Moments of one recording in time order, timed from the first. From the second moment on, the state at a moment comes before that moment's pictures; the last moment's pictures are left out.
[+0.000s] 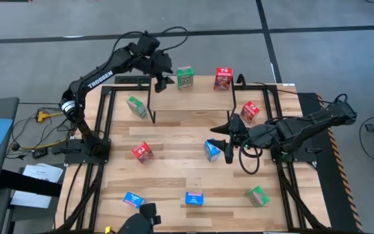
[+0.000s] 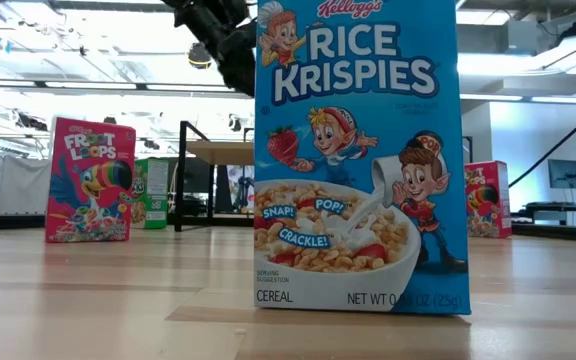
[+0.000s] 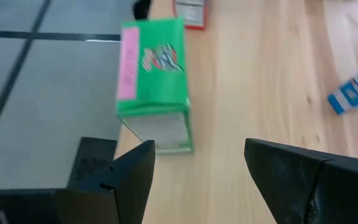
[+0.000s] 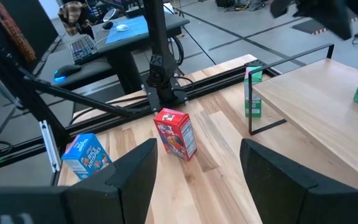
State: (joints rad) left arm 0.74 1.70 1.74 -0.81 0.31 0.49; right arm 0.33 1.15 1.04 -0.18 0.52 0.41
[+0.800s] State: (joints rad) left arm 0.74 1.70 1.55 -0.56 0.35 0.55; right arm 0.33 1.15 1.04 -0.18 0.52 0.41
